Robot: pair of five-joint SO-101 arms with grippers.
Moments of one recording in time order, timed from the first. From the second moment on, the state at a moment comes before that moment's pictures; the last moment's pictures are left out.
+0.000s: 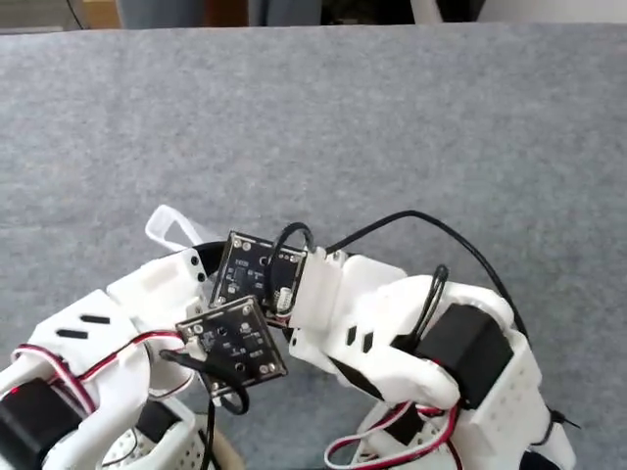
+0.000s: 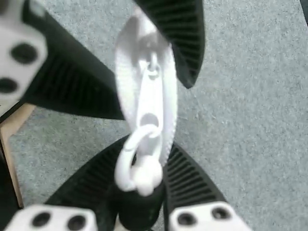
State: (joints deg) left arm 30.1 -64.7 18.4 85.3 -40.0; right arm -50.3 -46.5 8.1 100.1 28.9
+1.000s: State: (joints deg) left arm 14.3 -64.0 17.6 91.5 -29.8; right arm -34.5 -65.5 9.6 95.3 29.1
